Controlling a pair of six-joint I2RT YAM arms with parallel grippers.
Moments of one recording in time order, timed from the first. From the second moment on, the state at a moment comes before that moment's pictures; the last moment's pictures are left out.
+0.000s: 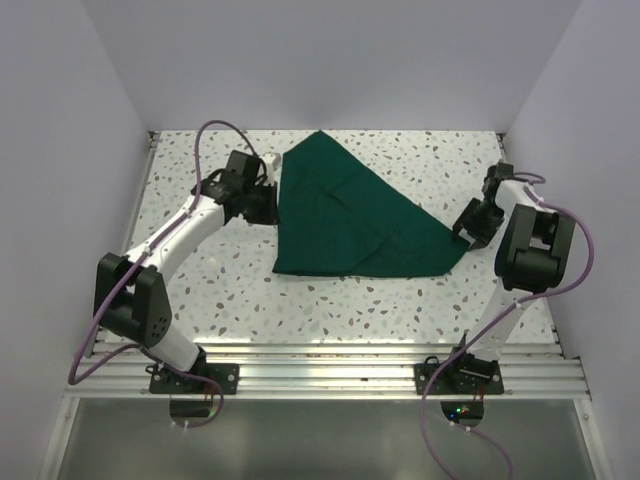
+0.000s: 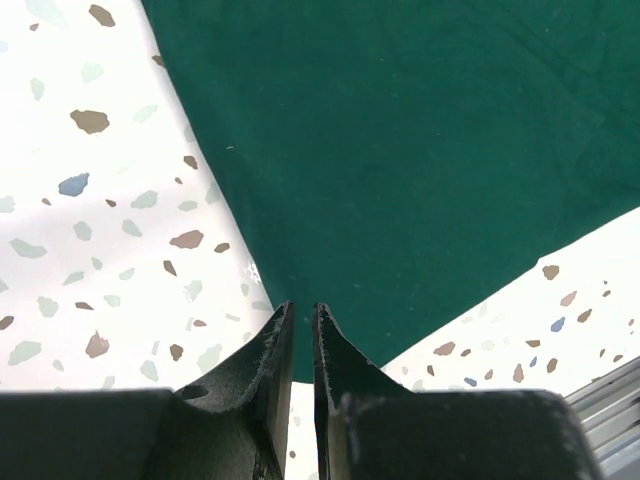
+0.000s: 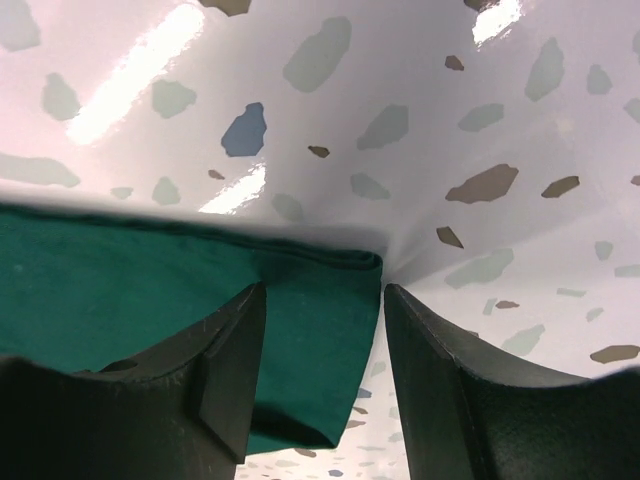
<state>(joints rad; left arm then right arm) -0.38 1.57 1.28 -0.61 0.17 -0.24 -0.26 1.96 1.39 -0.81 -0.01 0.43</state>
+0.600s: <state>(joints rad) -0.33 1.57 1.28 -0.62 0.19 -0.25 -0.27 2.04 1.46 -0.88 -0.02 0.32</state>
